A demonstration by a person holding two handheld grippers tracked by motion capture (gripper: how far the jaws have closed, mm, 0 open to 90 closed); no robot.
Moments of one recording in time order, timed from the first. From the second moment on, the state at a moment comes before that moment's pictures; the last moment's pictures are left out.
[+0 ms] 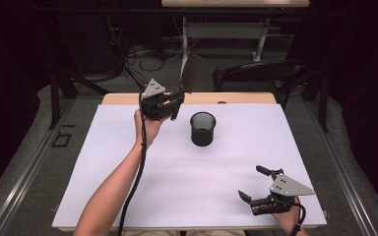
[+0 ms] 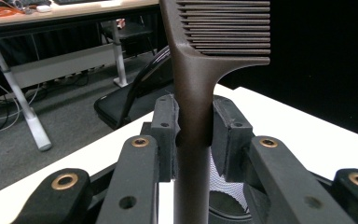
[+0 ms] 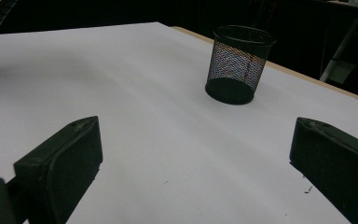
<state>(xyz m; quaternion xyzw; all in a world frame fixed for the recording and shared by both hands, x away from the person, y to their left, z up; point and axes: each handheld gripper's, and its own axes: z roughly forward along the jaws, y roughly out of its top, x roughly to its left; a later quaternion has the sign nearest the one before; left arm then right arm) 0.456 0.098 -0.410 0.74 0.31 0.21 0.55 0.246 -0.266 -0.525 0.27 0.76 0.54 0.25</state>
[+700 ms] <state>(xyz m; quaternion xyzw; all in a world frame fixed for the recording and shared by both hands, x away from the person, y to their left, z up) 0.460 0.078 -0.406 0.74 0.30 0.21 0.56 0.247 -0.266 -0.525 0.27 0.75 0.54 0.25</state>
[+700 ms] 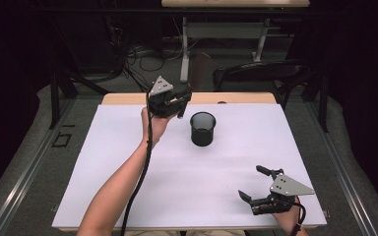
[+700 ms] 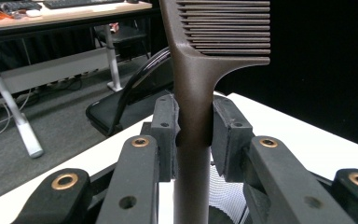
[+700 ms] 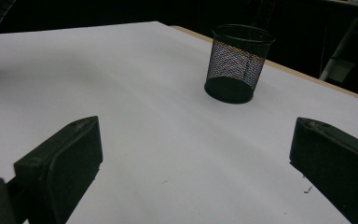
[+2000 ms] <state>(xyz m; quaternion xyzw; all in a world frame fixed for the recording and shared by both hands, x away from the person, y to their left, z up) 0.466 0.049 -0.415 0.73 0.30 0.19 0.58 0.247 -0.267 -0.525 0.27 0.75 0.54 0.25</state>
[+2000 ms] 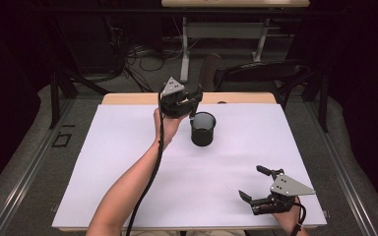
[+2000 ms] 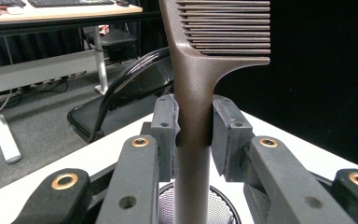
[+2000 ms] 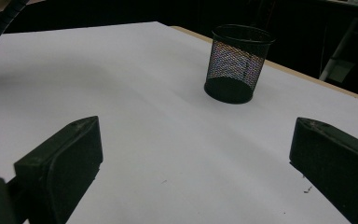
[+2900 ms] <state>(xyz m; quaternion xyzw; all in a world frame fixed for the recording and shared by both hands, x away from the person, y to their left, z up) 0.472 0.040 -0.431 0.72 0.31 0.17 0.59 0.246 -0.267 -0.524 0.27 0.75 0.54 0.25</state>
